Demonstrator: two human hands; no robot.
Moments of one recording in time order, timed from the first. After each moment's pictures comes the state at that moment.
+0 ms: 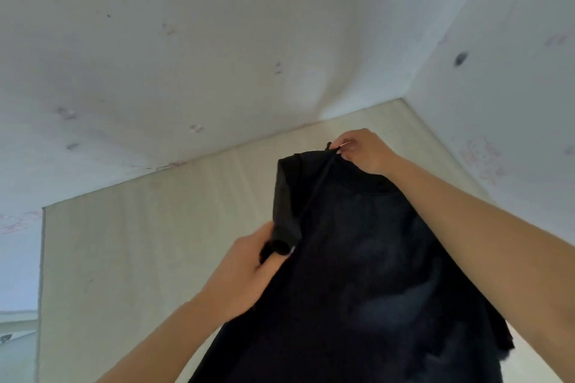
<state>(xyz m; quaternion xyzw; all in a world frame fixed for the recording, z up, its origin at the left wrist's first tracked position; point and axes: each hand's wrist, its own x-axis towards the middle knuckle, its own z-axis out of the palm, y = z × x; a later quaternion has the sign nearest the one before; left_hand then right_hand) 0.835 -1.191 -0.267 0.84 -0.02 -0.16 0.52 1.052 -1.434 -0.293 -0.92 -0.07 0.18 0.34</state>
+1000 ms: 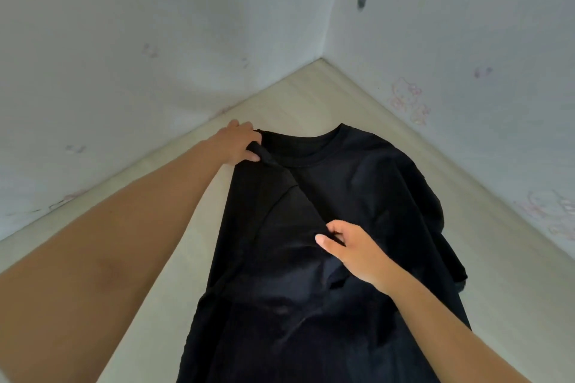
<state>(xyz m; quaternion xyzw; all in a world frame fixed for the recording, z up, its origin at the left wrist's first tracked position) 1.086 -1.286 -0.347 0.92 -0.32 -0.22 0.07 0.837 -1.490 -0.340 -0.79 0.13 0.24 0.55</state>
